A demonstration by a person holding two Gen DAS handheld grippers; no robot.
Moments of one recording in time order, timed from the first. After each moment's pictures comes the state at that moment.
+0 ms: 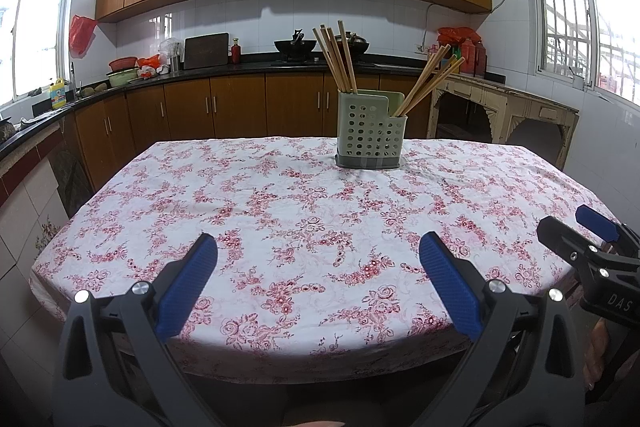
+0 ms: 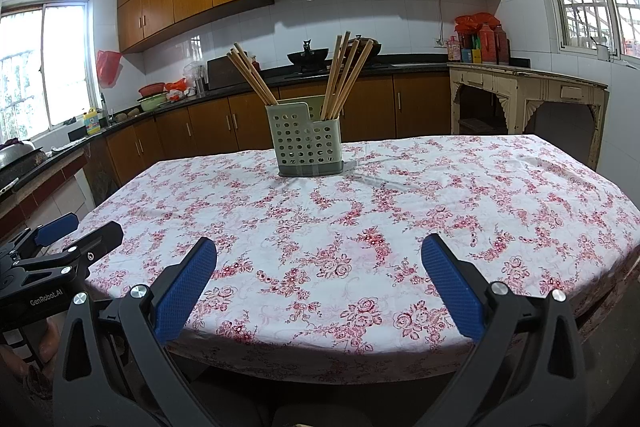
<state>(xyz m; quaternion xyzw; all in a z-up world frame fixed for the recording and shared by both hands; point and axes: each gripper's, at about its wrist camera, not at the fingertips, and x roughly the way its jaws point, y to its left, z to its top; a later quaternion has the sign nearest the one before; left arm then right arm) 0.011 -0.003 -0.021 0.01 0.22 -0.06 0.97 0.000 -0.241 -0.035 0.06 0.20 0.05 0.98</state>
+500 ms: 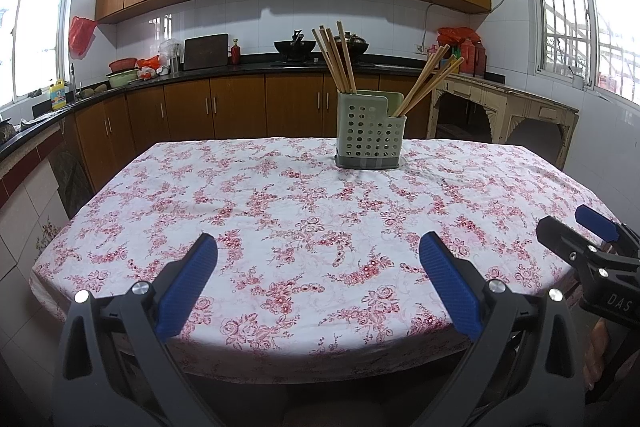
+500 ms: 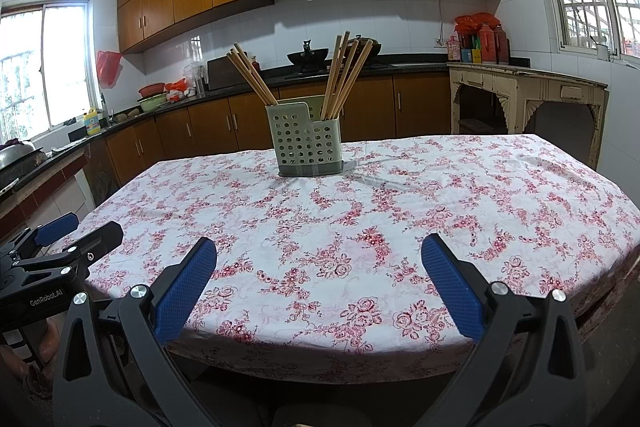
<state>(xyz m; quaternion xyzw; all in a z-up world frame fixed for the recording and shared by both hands) 0.010 -0.003 -0.021 0.01 0.22 -0.06 0.97 0.000 -0.241 -0.036 0.06 0.20 0.05 0.98</state>
